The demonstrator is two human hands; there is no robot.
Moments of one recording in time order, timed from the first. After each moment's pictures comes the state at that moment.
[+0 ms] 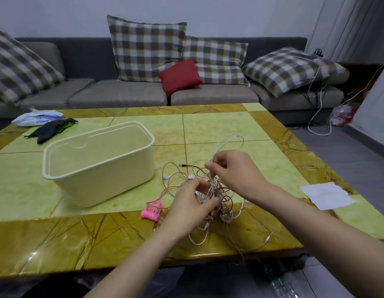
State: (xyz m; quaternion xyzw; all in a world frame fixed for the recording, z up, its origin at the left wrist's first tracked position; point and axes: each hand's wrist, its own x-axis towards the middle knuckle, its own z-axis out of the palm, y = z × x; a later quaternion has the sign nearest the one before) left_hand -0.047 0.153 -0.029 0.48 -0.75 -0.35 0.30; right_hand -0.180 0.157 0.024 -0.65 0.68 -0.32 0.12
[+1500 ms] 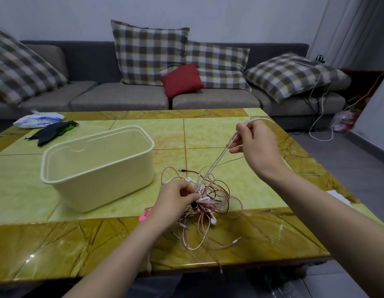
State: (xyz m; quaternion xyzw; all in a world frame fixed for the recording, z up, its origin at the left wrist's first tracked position) left_hand -0.032 0.116 -0.032 0.50 -0.73 -0.35 0.29; right_hand -0.208 0.132 0.061 -0.51 0.63 -0.56 0.18
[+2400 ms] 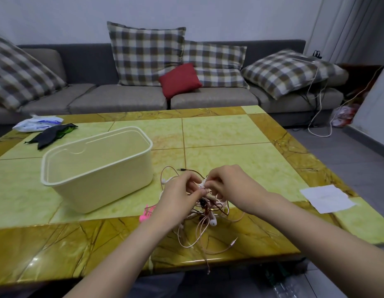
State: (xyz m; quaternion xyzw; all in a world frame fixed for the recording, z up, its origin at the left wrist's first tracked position) left_hand -0.039 0.129 -0.020 0.45 -0.77 -0.31 0.33; right_hand -0.186 0.162 0.016 -0.70 0.65 -0.22 0.19
